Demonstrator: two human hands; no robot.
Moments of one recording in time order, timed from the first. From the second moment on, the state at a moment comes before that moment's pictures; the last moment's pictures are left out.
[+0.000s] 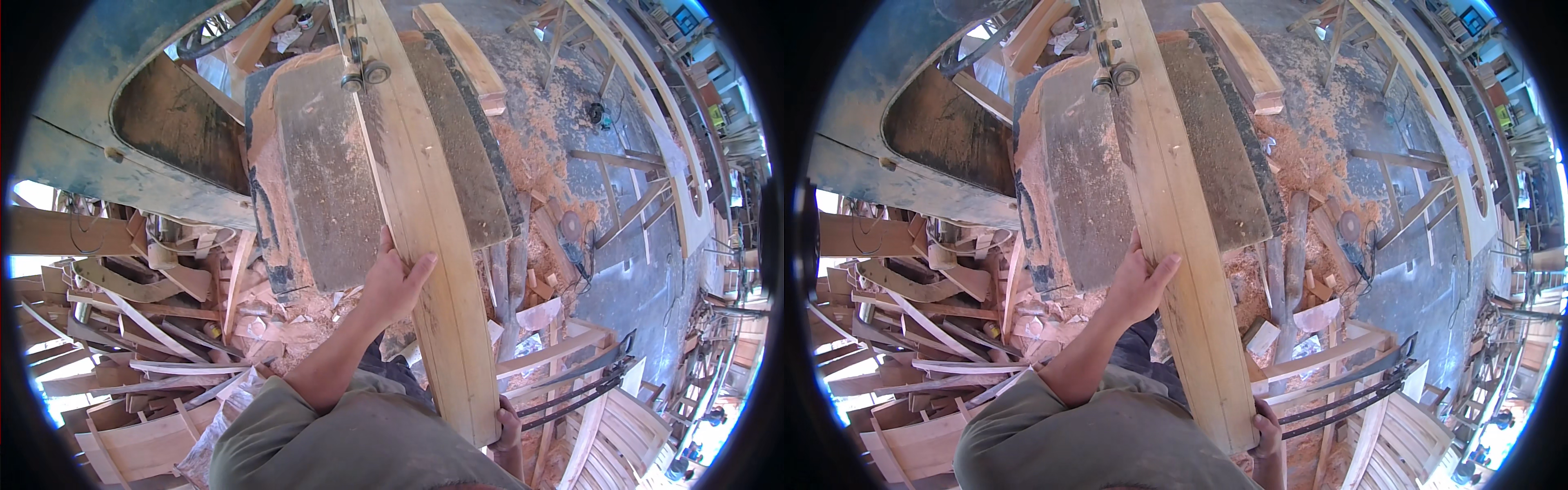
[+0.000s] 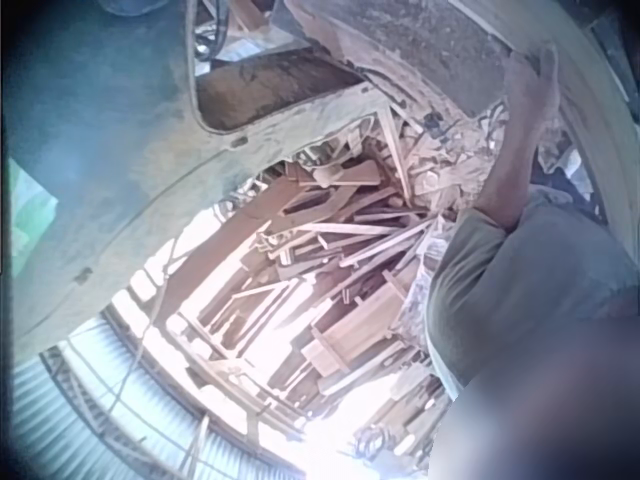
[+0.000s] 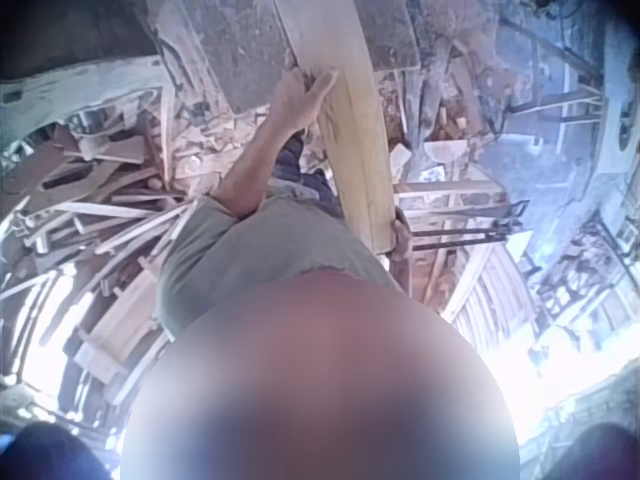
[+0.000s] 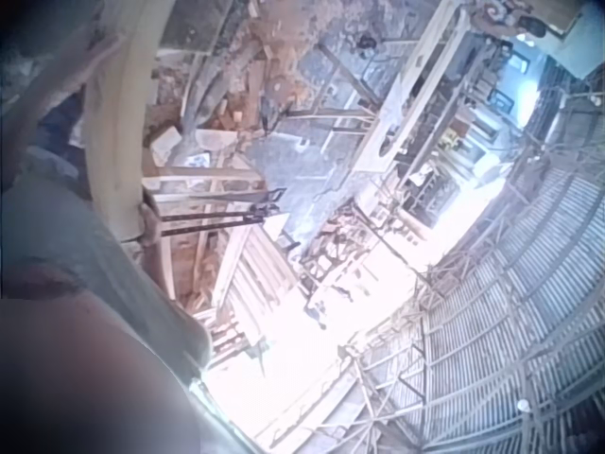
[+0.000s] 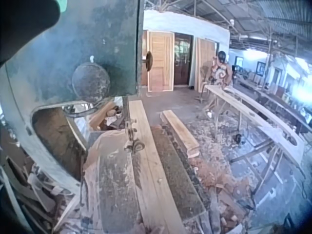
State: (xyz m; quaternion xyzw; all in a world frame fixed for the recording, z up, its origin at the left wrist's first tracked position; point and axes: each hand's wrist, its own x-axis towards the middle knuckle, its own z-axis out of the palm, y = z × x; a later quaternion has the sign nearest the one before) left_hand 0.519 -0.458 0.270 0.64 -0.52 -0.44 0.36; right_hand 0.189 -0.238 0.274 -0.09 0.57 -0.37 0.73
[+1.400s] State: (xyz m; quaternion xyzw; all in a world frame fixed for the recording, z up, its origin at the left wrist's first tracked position) left_hand 0.530 -0.472 0.270 0.64 -0.50 -0.46 0.35; right_hand 0.202 -0.255 0.277 -0.10 0.54 -0.37 0.74
